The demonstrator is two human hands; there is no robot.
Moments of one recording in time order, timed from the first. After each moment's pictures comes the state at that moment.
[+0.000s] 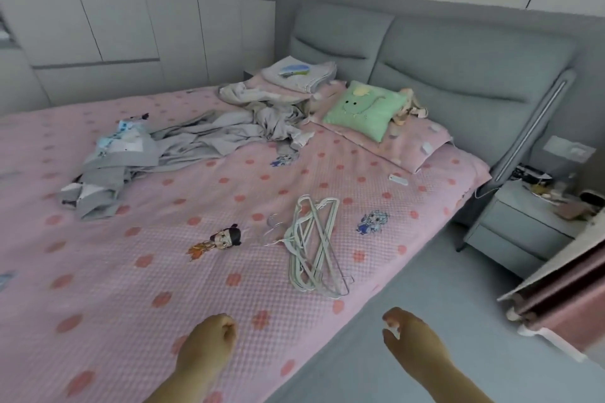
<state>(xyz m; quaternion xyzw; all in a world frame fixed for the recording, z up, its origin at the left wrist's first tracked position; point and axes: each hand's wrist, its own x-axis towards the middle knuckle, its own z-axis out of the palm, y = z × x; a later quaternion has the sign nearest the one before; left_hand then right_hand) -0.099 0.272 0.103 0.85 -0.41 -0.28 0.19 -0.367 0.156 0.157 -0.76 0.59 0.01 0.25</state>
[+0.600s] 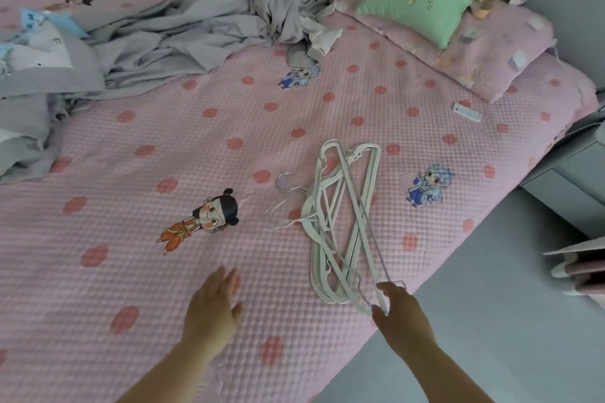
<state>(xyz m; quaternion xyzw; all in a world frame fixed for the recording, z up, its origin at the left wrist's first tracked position) 0.014 0.112 -0.045 0.85 -0.46 -0.26 0.01 -0.227 -0.010 0.013 -0.71 0.62 0.12 0.32</state>
